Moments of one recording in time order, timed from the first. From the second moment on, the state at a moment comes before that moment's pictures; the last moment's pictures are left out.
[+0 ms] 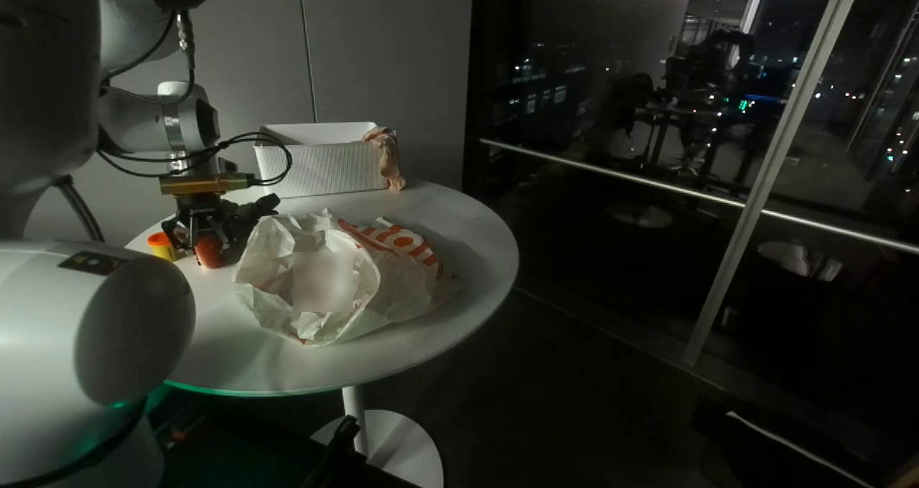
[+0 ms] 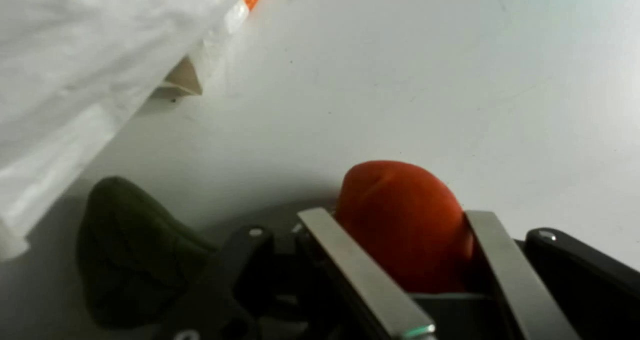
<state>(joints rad) 0.40 0.44 0.38 -2.01 -0.18 2.14 -0.16</state>
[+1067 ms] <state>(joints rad) 0.38 -0.22 0.37 -2.45 0.14 2.10 0.19</state>
